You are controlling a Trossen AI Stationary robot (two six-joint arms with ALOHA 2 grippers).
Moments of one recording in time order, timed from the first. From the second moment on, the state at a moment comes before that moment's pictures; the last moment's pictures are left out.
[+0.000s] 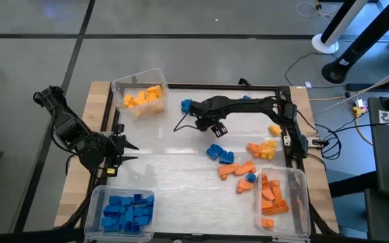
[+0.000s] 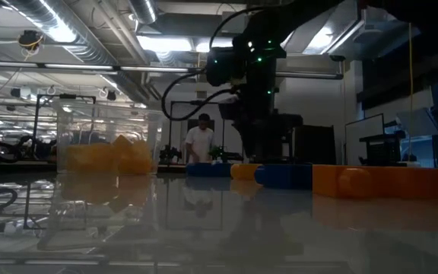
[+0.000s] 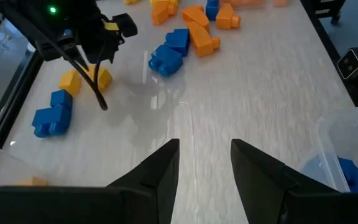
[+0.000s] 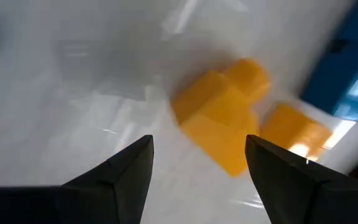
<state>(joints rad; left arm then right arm) -0.79 0.87 1.02 -1.01 -0.67 -0.47 -0.25 2.10 1.66 -1.00 0.21 -0.79</state>
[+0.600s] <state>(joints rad) -0.79 0.87 1.02 -1.01 -0.67 -0.47 -0.25 2.11 1.66 -0.96 0.24 -0.95</state>
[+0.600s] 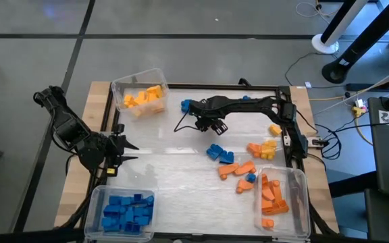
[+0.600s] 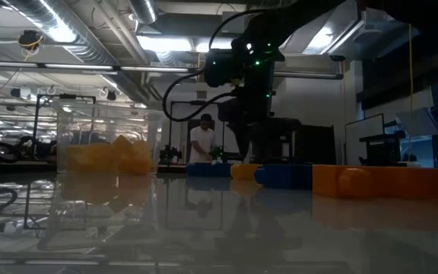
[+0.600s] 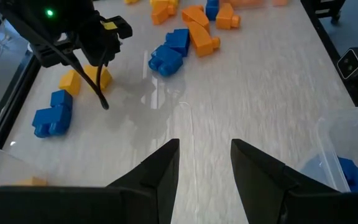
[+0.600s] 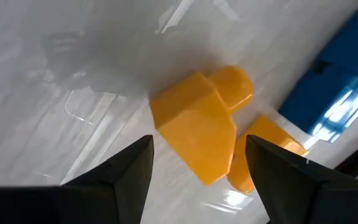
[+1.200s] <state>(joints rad) -0.79 0.87 1.02 -1.01 -0.67 -0.47 -0.29 2.18 1.66 -0.90 0.14 -0.97</state>
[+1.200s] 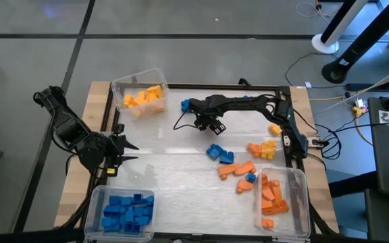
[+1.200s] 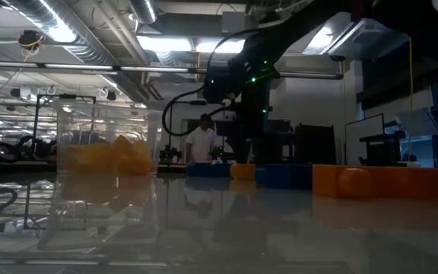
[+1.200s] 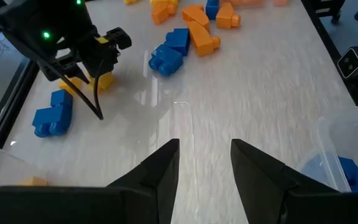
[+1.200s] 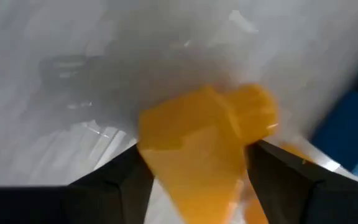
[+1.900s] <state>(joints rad) -0.79 0.88 1.02 -1.01 -0.67 -0.46 -0.24 2.20 1.83 -0.79 -0.10 -0.81</state>
